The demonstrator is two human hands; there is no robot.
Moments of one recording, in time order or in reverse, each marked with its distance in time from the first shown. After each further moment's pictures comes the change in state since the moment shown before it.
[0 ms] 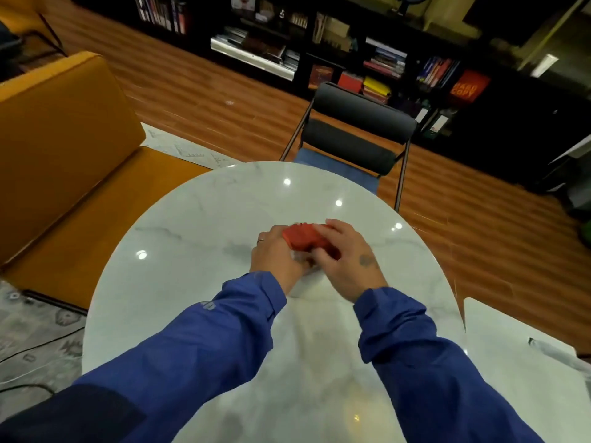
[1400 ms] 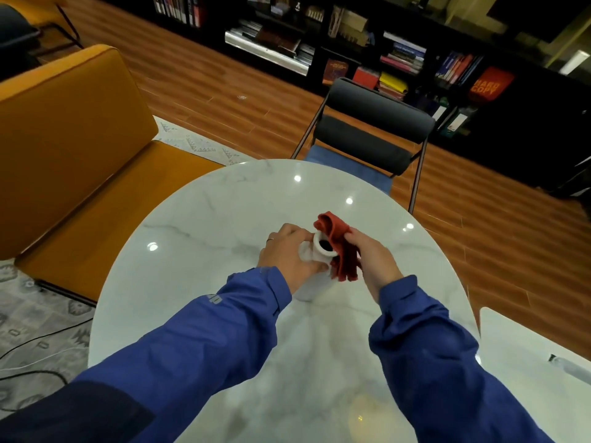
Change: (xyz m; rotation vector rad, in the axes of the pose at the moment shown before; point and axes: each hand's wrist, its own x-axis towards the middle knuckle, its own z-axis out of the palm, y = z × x) left_hand 0.013 0.004 -0.009 0.088 -0.131 0.015; right_hand 0.030 0.010 -0.005 0.740 -0.127 0.457
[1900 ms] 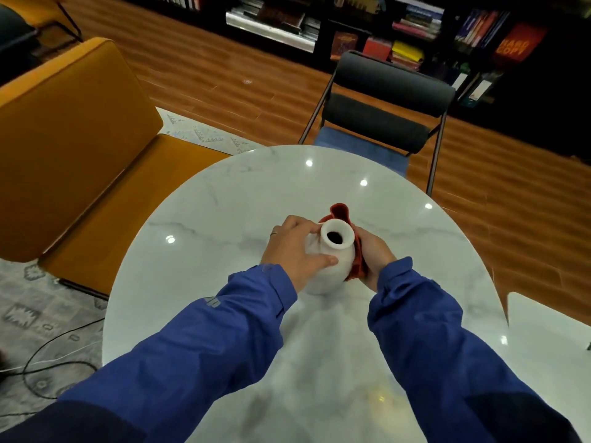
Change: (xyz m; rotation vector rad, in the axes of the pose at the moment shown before) left_hand 0.005 -0.008 0.004 -0.032 0.024 0.005; right_hand 0.048 0.039 0.004 0.163 -0.012 0.273
